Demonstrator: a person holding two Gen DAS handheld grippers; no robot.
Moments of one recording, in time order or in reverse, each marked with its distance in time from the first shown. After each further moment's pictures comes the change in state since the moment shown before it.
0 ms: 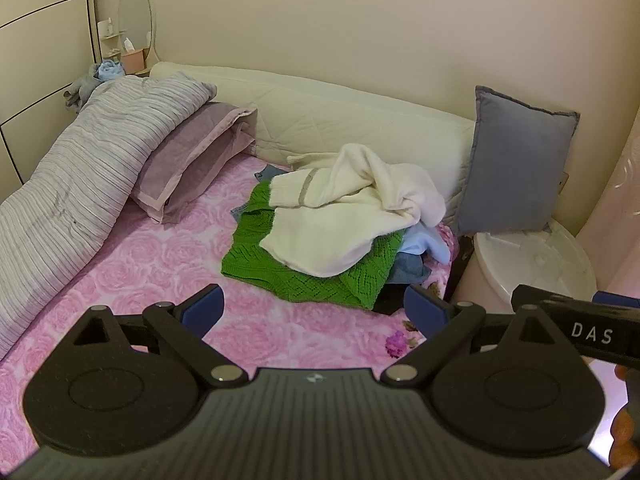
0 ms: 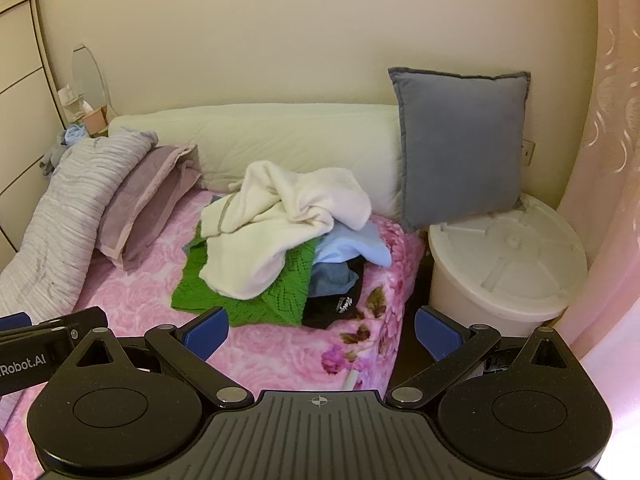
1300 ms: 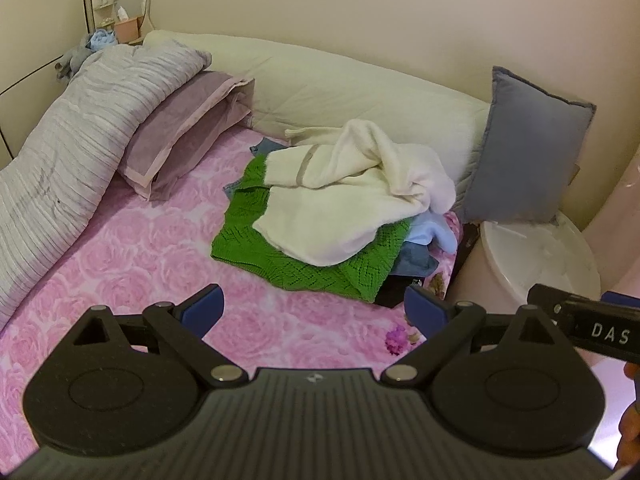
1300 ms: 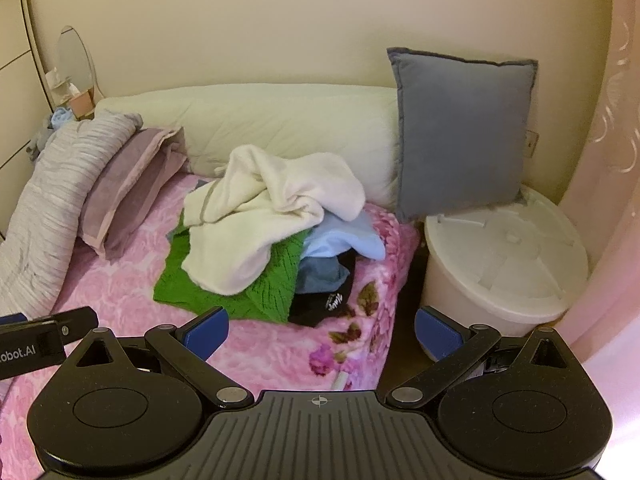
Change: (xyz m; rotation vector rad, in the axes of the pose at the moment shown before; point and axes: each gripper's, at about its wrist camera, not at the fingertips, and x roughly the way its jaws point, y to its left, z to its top) left arm 0.067 0.003 0.022 -0.033 0.105 -0.016; right arm 0.051 -0.011 0.018 -0.013 0.053 -0.018
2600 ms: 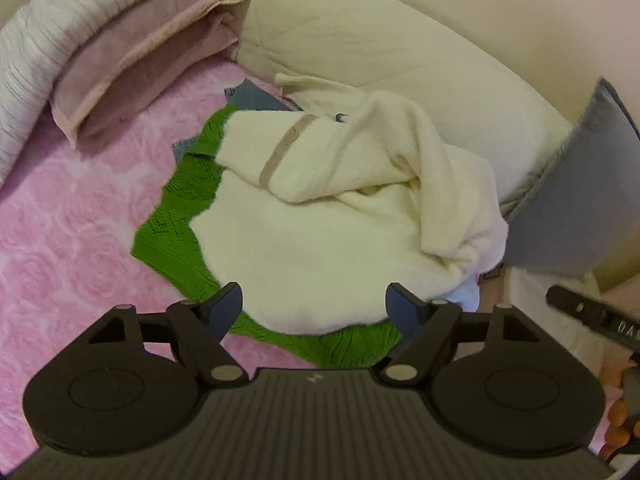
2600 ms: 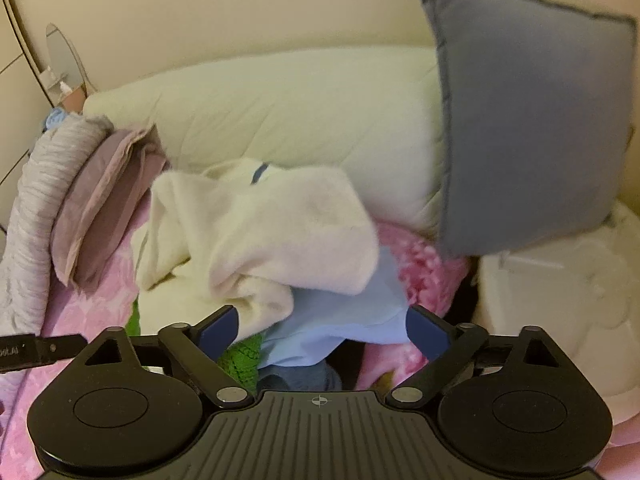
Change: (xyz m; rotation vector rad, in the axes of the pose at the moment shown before) left arm 0.259 -0.015 0.105 -0.196 0.214 -0.049; right arm 0.260 -0.098 0.132 0.015 0.130 0.148
